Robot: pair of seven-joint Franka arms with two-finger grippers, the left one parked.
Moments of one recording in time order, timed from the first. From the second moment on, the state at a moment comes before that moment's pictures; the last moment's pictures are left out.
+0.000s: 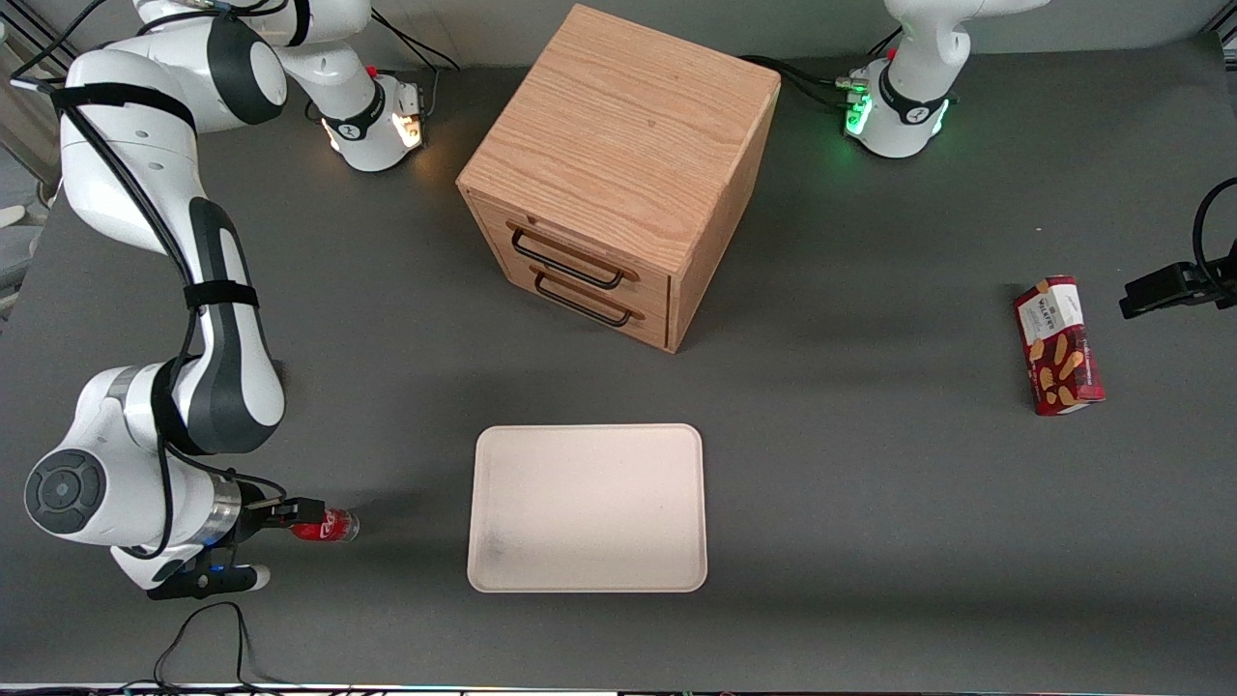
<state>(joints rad) 0.04 0.86 0.03 -1.01 -0.04 1.86 0.00</state>
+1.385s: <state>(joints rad) 0.04 0.86 0.02 -0.99 -0.06 1.74 -0.01</state>
